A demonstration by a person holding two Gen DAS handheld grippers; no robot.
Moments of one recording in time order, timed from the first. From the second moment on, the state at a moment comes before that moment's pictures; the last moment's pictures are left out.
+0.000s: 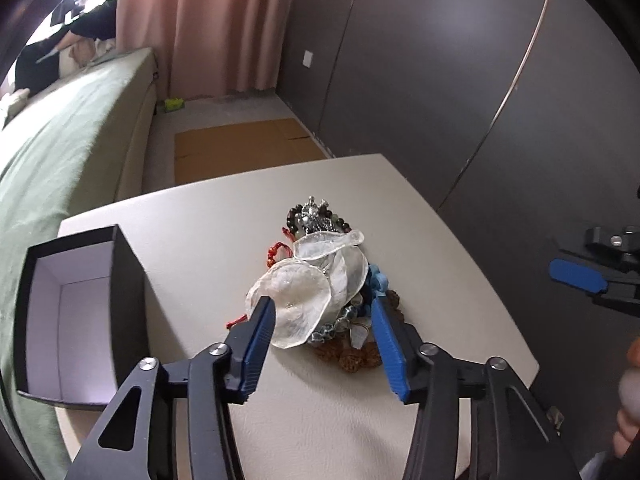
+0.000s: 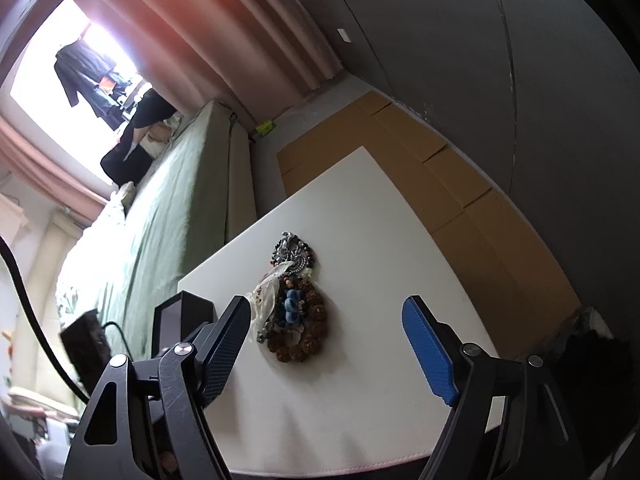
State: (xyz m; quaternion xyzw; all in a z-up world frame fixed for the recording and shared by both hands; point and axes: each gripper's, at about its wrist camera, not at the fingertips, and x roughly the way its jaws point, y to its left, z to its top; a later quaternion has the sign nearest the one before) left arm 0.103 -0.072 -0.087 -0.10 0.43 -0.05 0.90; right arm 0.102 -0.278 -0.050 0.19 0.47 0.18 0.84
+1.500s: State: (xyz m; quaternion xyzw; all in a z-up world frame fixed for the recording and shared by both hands) left arm 0.070 0.027 -0.040 -0.24 0.33 -0.02 0.91; right arm 0.163 -0.184 -0.122 0.13 0.56 0.19 0.80
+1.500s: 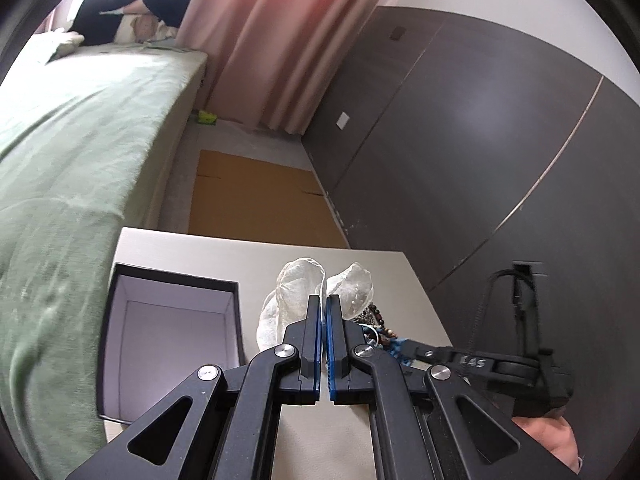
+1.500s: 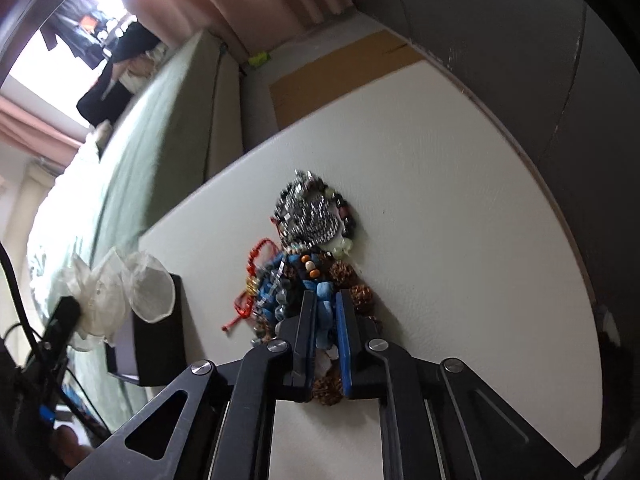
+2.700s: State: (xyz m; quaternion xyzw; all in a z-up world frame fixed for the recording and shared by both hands) left arm 0.019 0.120 -0.016 -0.30 0.29 0.05 0.91; right arm 0.119 -0.070 -0.089 0.21 0.50 0.41 0.74
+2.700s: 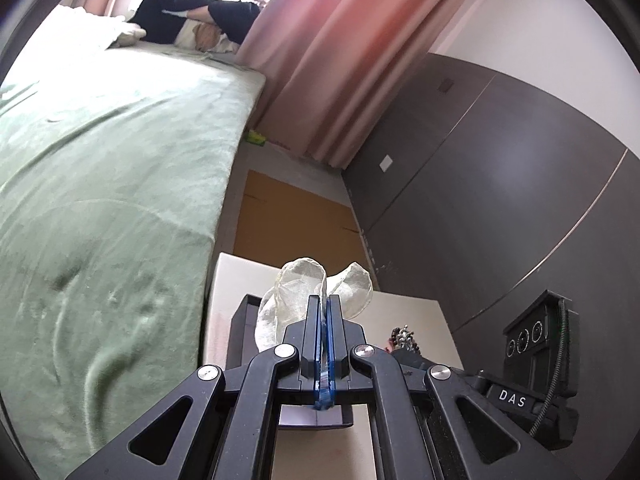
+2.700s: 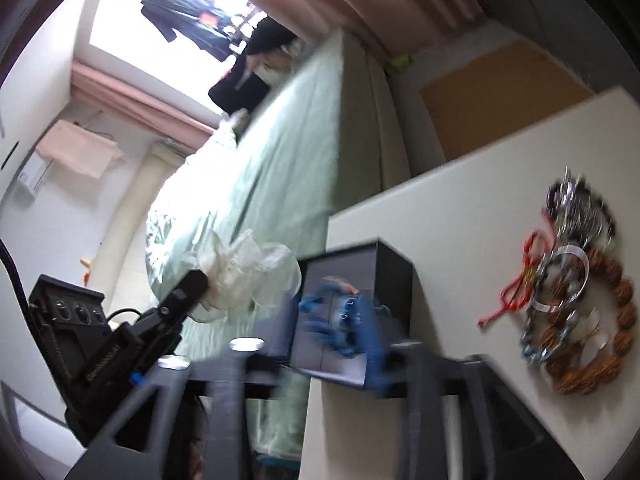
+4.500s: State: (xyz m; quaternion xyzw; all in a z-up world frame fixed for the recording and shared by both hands) left arm 0.135 -0.081 -0.098 -0.10 0.44 -0.07 0.89; right arm 0.157 -0.282 -0.093 0.28 0.54 0.20 0.77
